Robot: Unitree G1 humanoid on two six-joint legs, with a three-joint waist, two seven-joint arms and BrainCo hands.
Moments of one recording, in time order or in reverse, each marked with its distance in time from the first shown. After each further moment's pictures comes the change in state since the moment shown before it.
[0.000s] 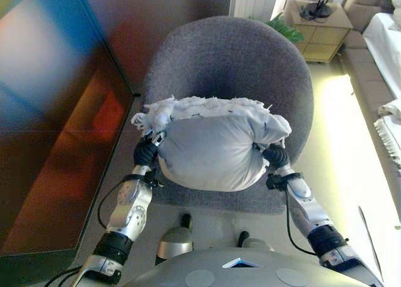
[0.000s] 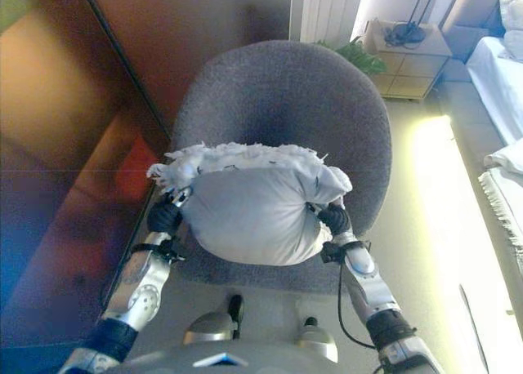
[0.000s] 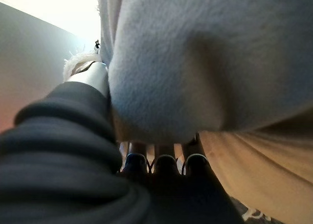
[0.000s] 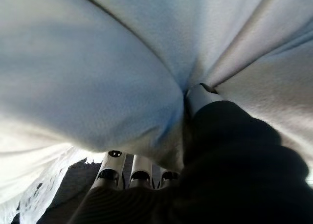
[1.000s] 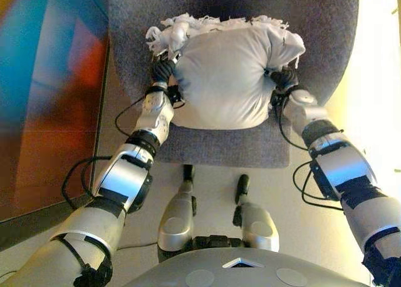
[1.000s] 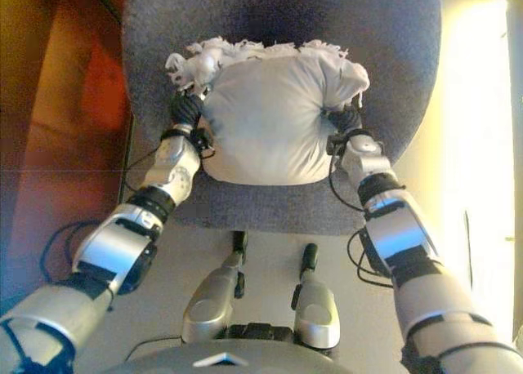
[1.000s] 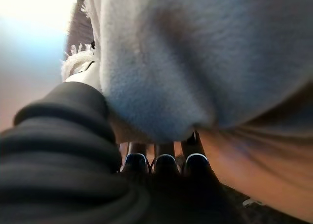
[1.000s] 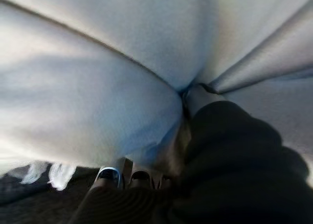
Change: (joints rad) left arm -0.935 -0.076 -0.087 0.775 -0.024 0.002 0.135; right arm -0.950 -0.018 0.048 0.845 0.174 0.220 0.036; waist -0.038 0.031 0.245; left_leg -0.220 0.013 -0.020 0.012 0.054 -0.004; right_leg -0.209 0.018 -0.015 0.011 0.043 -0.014
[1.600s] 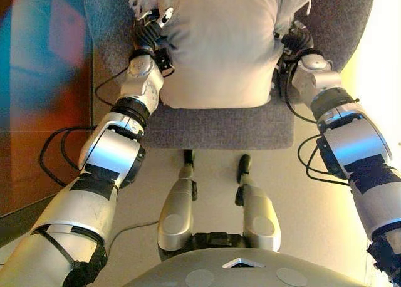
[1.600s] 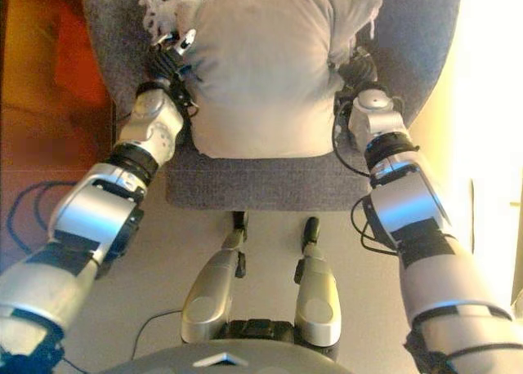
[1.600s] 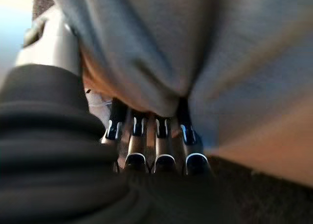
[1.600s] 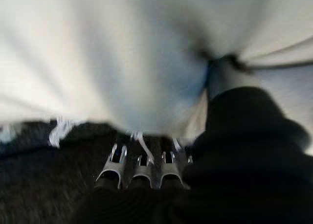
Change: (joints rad) left arm -0.155 0.111 -0.028 0.040 -0.078 0.062 0.042; right arm -0.155 -0.072 0.052 0.004 -0.063 -0.045 -0.178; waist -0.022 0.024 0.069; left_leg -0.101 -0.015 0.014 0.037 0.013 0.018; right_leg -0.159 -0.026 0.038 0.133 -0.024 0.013
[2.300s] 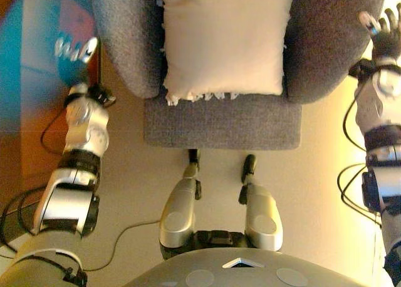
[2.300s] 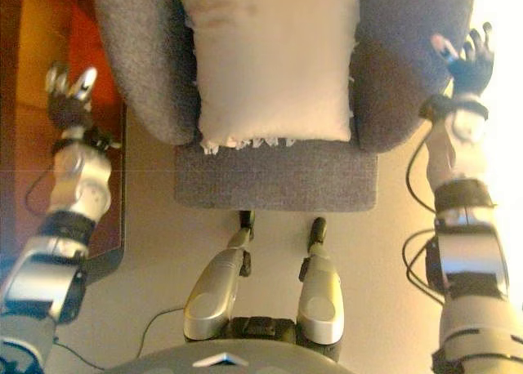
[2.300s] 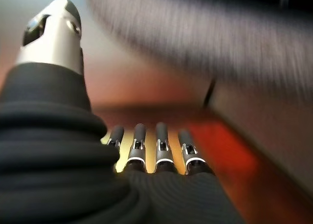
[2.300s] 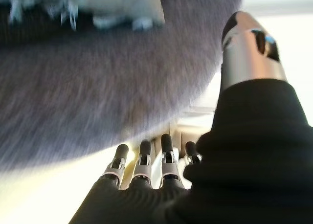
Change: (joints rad) left arm 0.765 0.242 0.388 -0.553 0.045 -0.186 0.049; right arm 0.664 -0.257 -0.494 -0.627 0.043 -0.199 -0.076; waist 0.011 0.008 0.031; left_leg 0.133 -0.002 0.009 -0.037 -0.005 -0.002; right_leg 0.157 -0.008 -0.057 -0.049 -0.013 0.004
